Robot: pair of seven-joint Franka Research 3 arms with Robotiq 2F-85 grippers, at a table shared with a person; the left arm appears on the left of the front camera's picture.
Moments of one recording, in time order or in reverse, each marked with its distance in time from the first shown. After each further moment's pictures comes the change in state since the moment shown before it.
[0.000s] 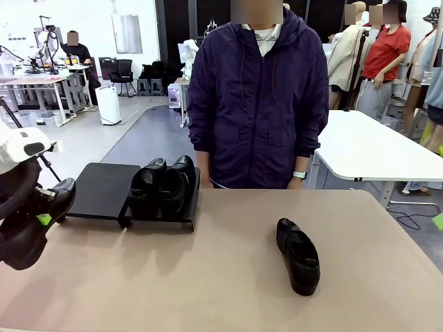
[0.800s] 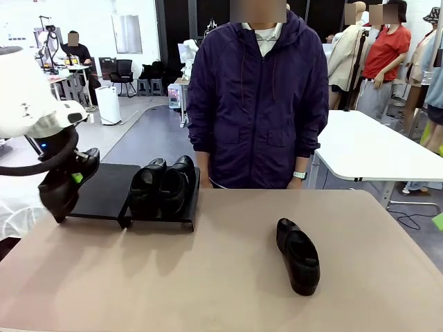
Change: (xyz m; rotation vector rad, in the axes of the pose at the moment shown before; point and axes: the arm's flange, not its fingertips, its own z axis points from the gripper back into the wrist) left arm 0.170 0.005 -0.038 0.024 -0.061 -0.056; right arm 0.000 0.000 0.000 0.000 0.000 0.000
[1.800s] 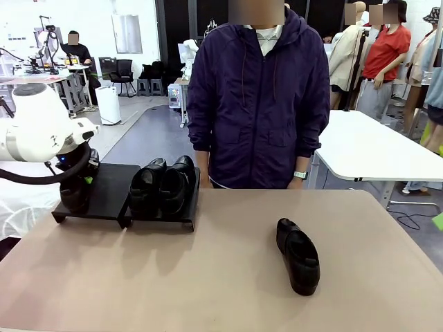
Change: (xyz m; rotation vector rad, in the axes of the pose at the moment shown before) left arm 0.040 0.028 -0.088 0.050 -0.102 0.006; right arm 0.000 0.000 0.000 0.000 0.000 0.000
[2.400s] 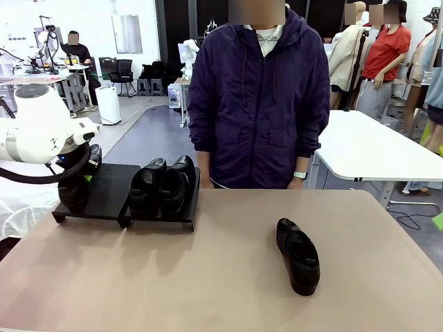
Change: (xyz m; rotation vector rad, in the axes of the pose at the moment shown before) left arm 0.004 0.000 -0.001 0.032 -0.035 -0.053; right arm 0.000 0.000 0.000 0.000 0.000 0.000
